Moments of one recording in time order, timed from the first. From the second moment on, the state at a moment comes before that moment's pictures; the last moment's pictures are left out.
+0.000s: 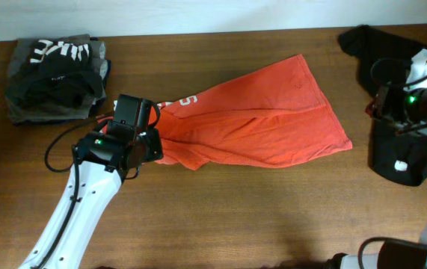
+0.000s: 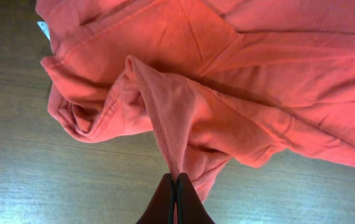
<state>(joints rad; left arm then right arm) -0.29 1.38 1.17 -0.94 -0.12 -0.41 -0.33 1.57 1.83 -1.50 -0.21 0.10</state>
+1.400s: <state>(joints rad) -0.29 1.51 1.08 -0.86 -0.09 -0.41 -0.33 1.79 1.11 -0.64 -0.07 0.18</state>
